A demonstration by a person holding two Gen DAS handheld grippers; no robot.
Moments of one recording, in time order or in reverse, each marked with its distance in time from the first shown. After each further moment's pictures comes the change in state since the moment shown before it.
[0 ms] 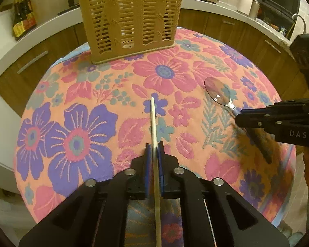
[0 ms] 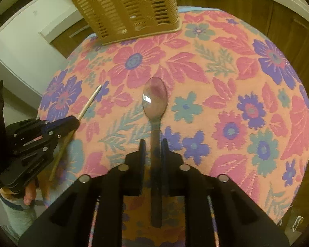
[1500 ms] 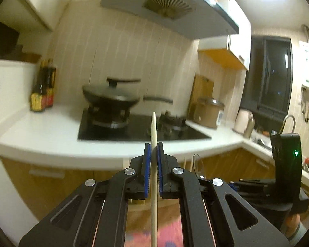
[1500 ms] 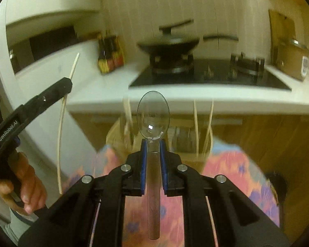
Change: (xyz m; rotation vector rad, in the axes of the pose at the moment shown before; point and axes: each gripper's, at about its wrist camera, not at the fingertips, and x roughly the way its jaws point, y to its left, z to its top) left arm -0.130 0.078 0.181 -0.185 -0.779 -0.078; right arm -0.105 0.071 0.186 -0.166 -0.505 0.024
